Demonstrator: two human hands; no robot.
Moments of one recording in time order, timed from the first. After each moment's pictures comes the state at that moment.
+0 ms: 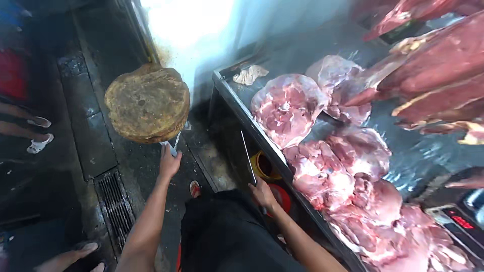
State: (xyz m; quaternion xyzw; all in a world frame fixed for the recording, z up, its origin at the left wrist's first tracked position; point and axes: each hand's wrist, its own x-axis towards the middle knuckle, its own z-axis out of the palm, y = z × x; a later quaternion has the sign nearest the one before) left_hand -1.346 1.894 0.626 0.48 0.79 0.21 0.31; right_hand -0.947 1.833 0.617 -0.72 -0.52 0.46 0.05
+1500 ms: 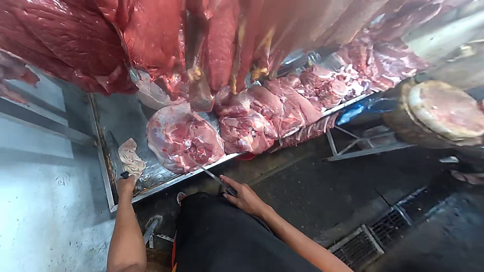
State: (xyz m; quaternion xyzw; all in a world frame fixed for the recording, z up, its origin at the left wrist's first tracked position) left_hand -1.094 2.487 0.593 0.70 0.58 -0.06 0.41; right_hand -1.010 2.009 0.720 -0.85 -0.22 0.34 0.32
